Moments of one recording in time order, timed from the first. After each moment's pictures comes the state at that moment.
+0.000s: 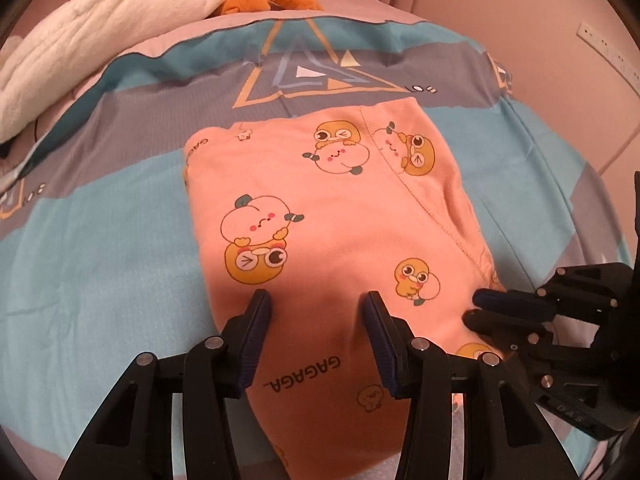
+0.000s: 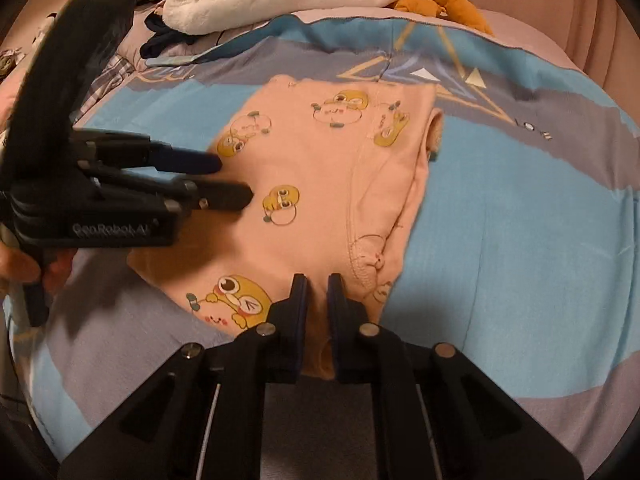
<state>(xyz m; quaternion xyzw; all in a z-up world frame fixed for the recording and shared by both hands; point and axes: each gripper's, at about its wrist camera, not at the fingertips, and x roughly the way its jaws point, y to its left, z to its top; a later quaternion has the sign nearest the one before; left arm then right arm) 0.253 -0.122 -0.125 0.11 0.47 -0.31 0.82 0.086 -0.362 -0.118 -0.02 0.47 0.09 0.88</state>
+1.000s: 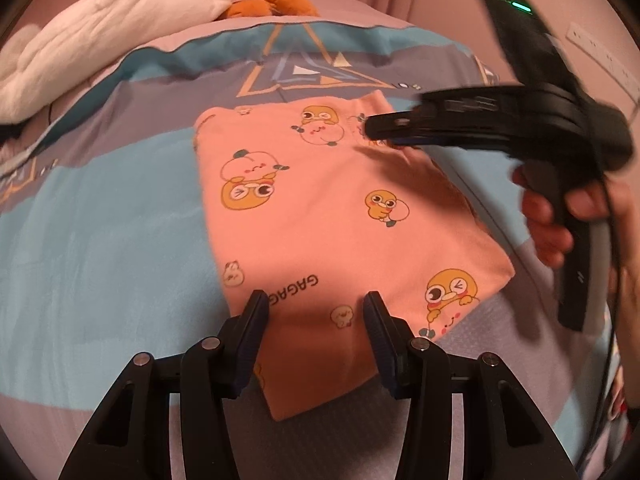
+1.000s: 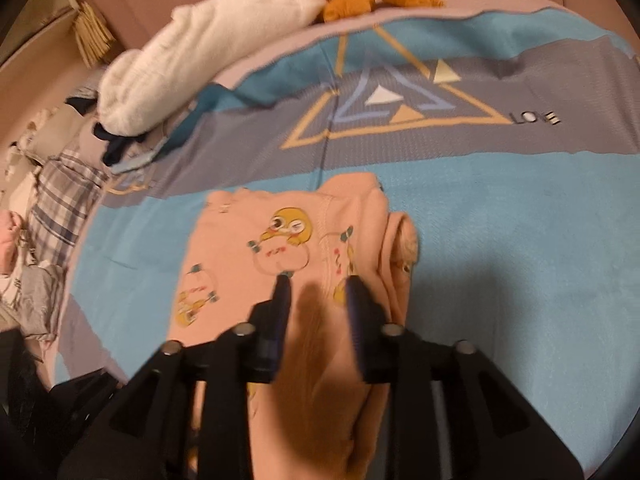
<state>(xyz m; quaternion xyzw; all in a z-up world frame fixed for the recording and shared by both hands) 0.216 -0.101 -0.119 0.08 0.47 -0.32 0.82 0.171 -0.400 -0.096 0.16 0.45 0.06 0.88</state>
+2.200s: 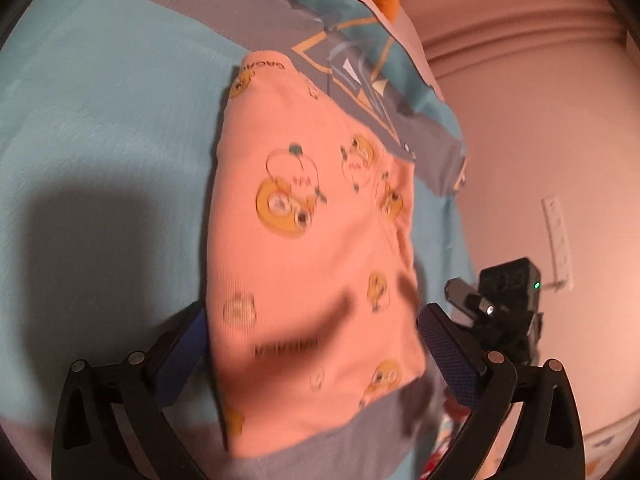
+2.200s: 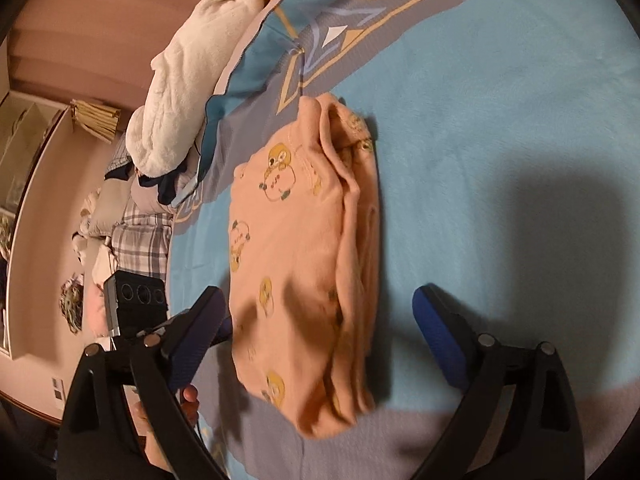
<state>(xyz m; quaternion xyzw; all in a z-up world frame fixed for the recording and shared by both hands) 0.300 -0.065 -0.154 -0.26 0.59 -0.36 0.67 0.124 -0.446 -0.133 0.39 0.48 0.12 0.78</state>
